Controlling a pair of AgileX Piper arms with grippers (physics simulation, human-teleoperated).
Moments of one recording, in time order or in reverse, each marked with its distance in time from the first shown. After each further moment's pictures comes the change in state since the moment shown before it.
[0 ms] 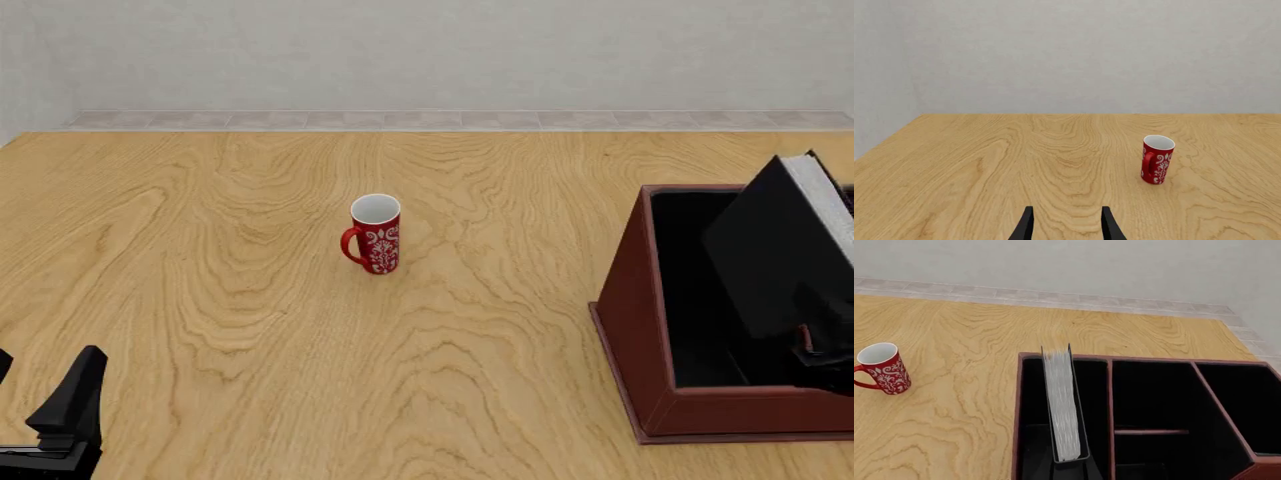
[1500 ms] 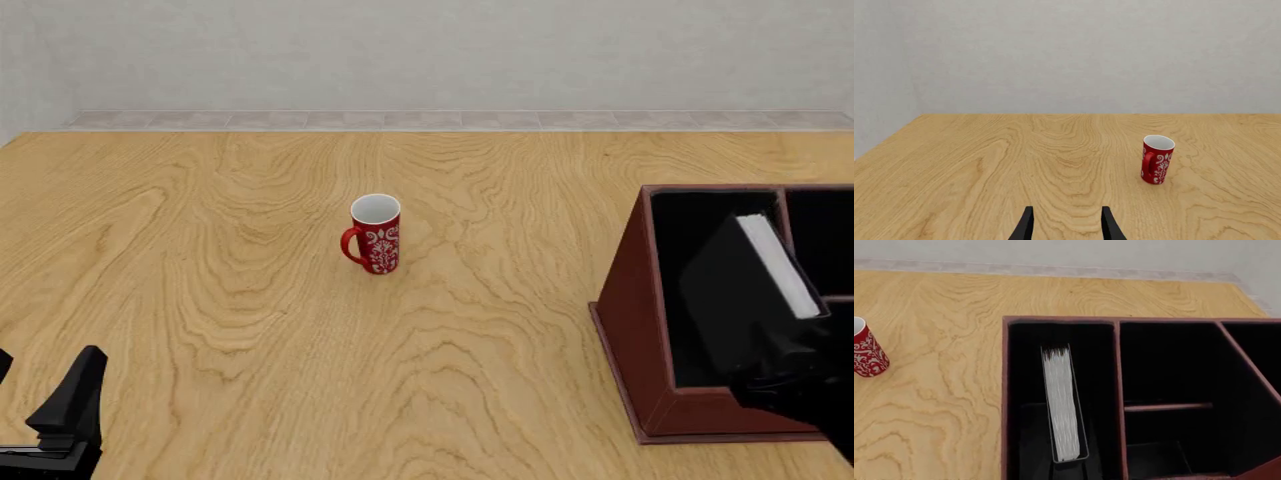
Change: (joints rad) left arm 0.000 0.000 0.000 0.000 0.000; right arm -0.026 0.136 0.209 -0.258 0.038
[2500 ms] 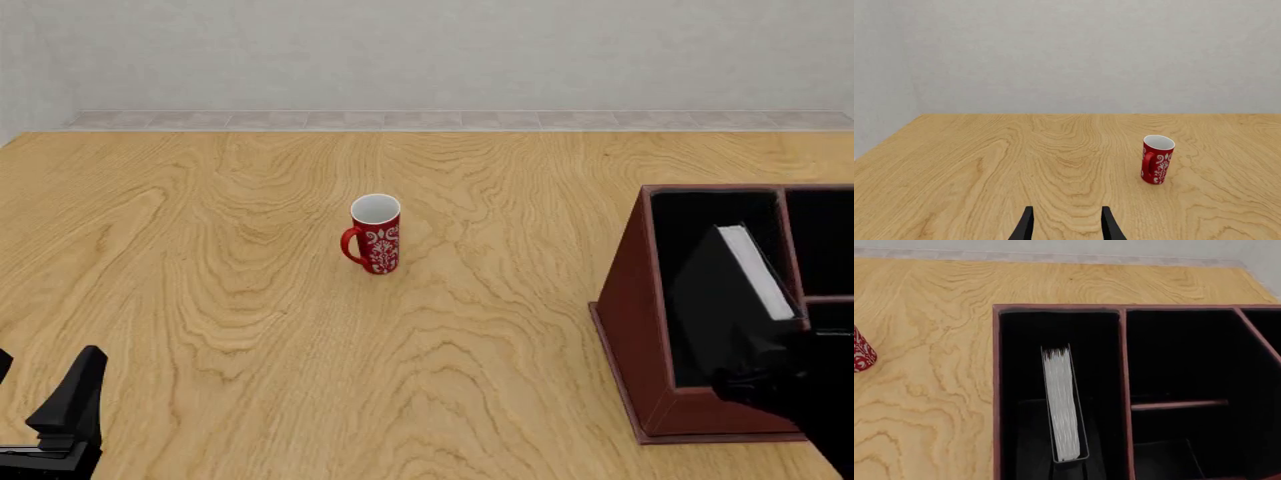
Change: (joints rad) left arm 0.000 0.000 0.000 0.000 0.000; right arm -0.007 0.184 0.046 -0.188 0.008
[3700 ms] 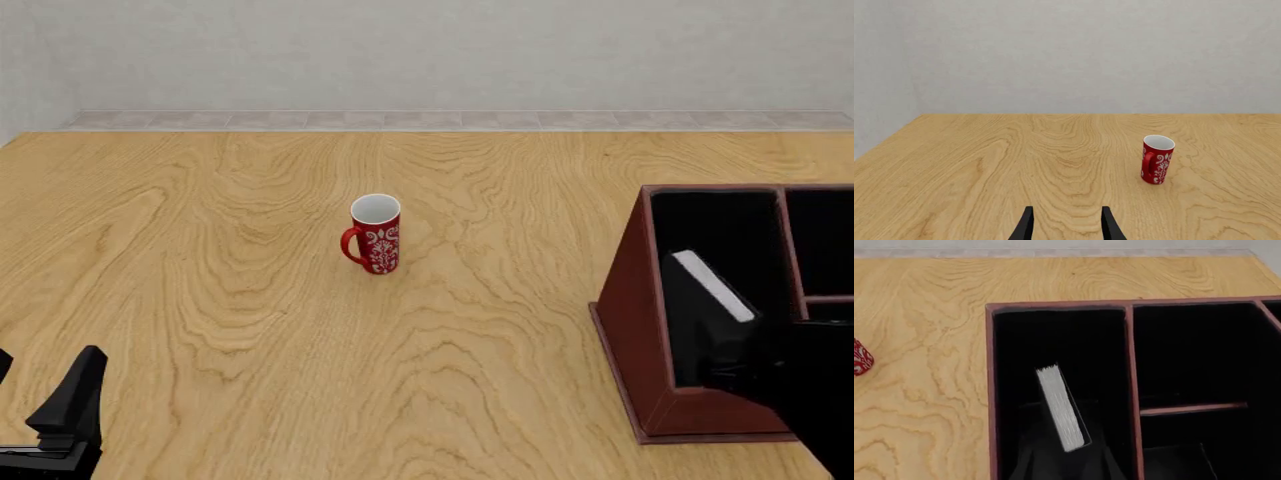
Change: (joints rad) left arm 0.000 0.000 0.000 0.000 0.000; right arm 0.011 0.177 0.008 -0.165 0.024
